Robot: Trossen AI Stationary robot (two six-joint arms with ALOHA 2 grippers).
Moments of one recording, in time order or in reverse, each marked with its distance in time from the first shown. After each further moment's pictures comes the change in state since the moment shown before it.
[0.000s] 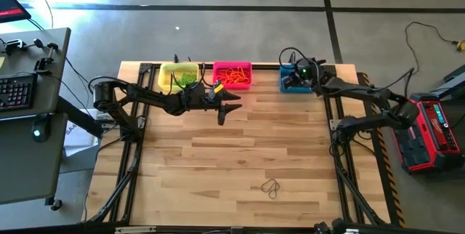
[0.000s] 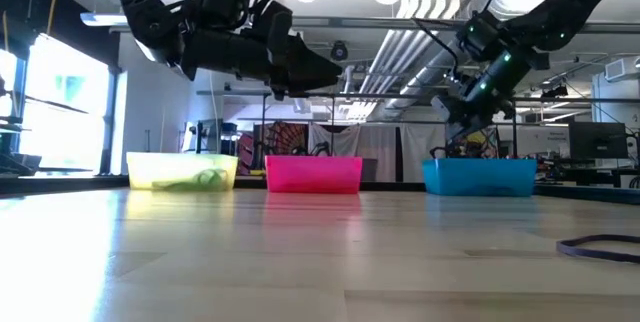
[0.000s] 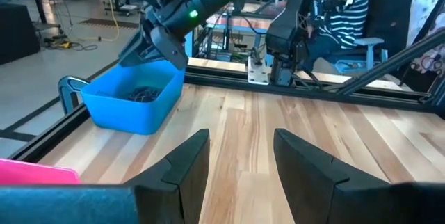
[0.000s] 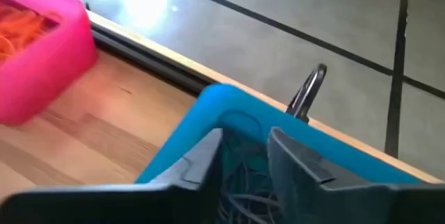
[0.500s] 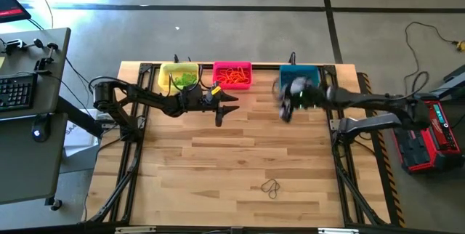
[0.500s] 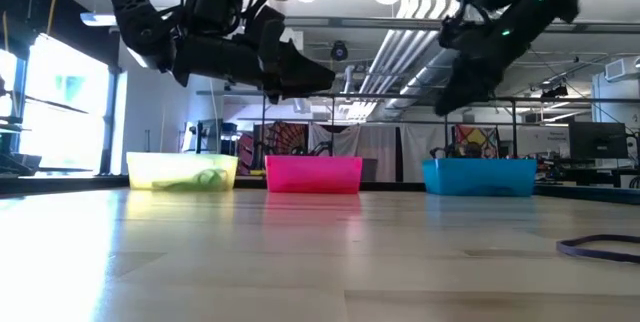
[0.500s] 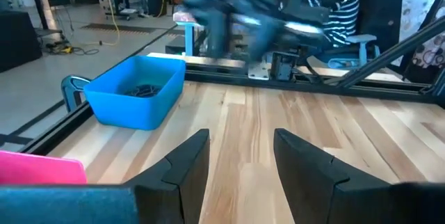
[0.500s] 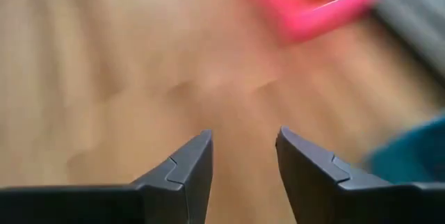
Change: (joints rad) left arm 0.002 0.000 -0.055 0.061 0.001 0.027; right arm 0.414 -0.182 0.084 -0.369 -0.259 -0.023
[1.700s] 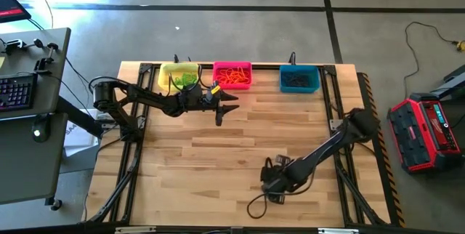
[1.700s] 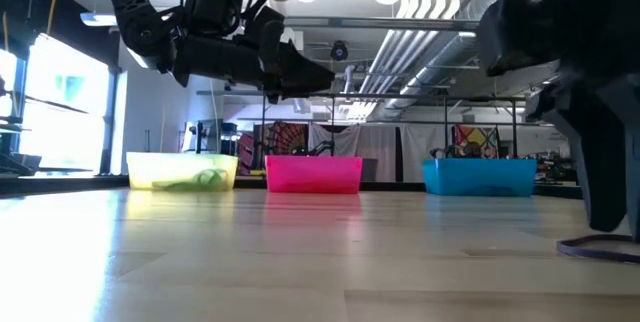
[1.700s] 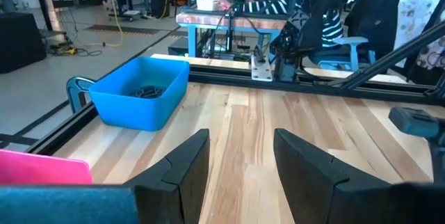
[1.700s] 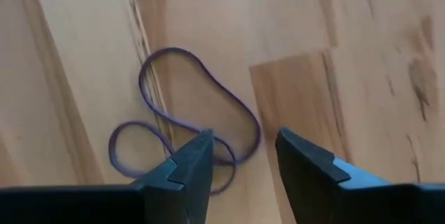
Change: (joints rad) left arm 0.005 0.000 -0.002 0.008 -0.004 0.001; right arm 0.961 0.793 0.497 -0.354 0.033 0.756
